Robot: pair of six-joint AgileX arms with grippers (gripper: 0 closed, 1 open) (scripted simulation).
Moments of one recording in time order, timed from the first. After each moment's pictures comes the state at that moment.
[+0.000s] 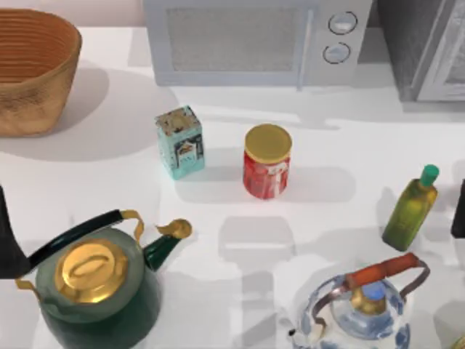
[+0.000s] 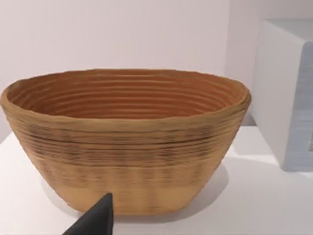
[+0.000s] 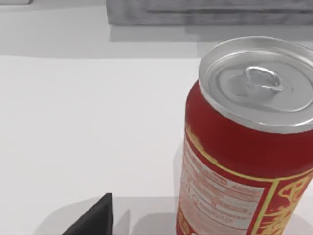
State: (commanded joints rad) left arm 0.00 0.00 0.00 0.00 0.00 0.00; right arm -0.04 1.70 0.18 1.13 -0.01 0.01
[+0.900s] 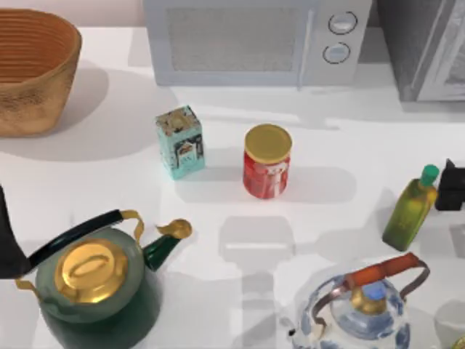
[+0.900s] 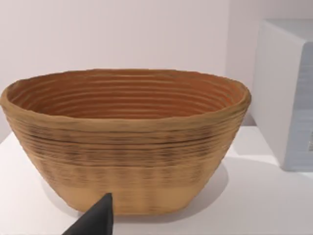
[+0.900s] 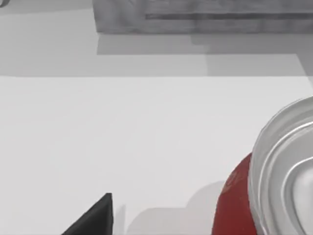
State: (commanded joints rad) left arm 0.00 0.00 0.00 0.00 0.00 0.00; right arm -0.03 1.98 0.39 1.19 -0.01 0.01
